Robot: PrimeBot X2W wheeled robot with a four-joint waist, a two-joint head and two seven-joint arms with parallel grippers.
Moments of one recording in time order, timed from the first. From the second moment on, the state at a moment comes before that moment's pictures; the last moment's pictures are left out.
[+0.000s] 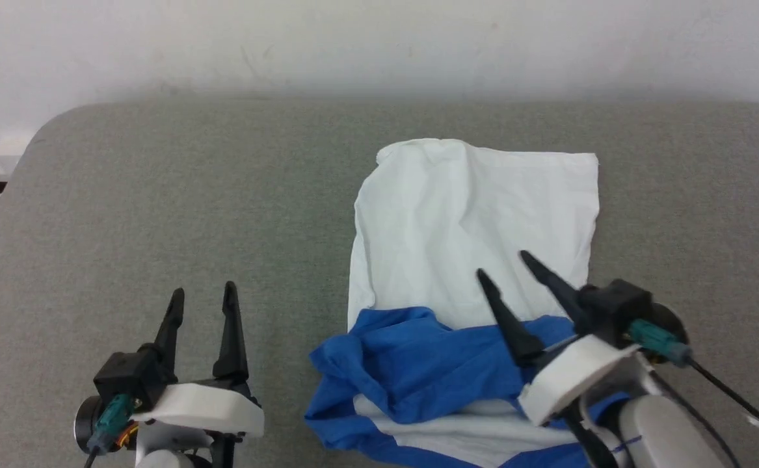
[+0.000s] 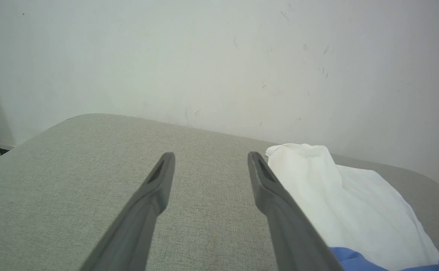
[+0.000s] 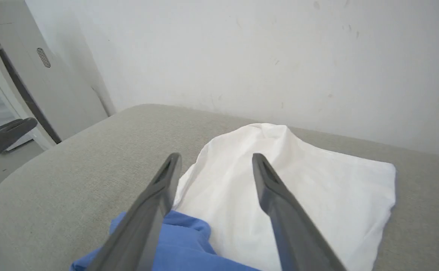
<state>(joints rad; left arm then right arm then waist) -0.02 0.14 -0.13 0.05 -0.34 0.13 -0.22 -0.17 -0.10 0.32 0.10 0.25 0.13 -0.01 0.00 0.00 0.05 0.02</state>
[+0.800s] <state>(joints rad) -0.36 0.29 -0.13 0.08 -0.33 0.07 -0.08 -0.05 -0.05 -0.06 -0.14 0.21 0.13 0.00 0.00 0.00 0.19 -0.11</state>
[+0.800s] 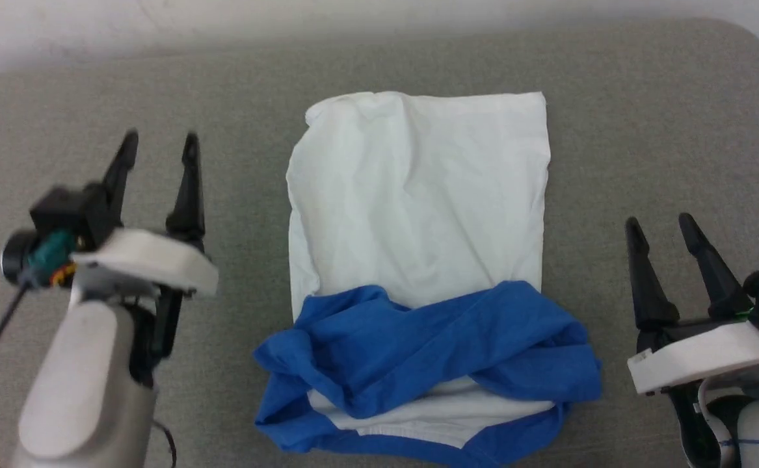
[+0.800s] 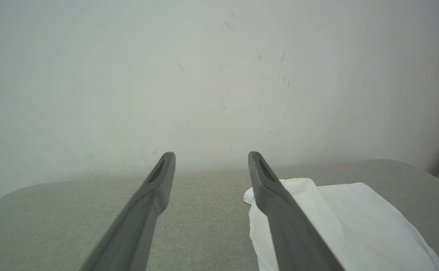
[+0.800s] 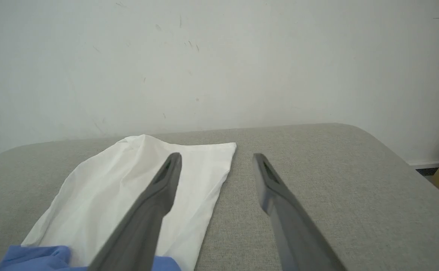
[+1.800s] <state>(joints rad) -1.17 0.37 -0.38 0.92 -0.40 -0.12 0.77 -0.21 -0.05 0.10 0.04 0.37 0.13 -0.11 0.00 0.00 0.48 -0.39</state>
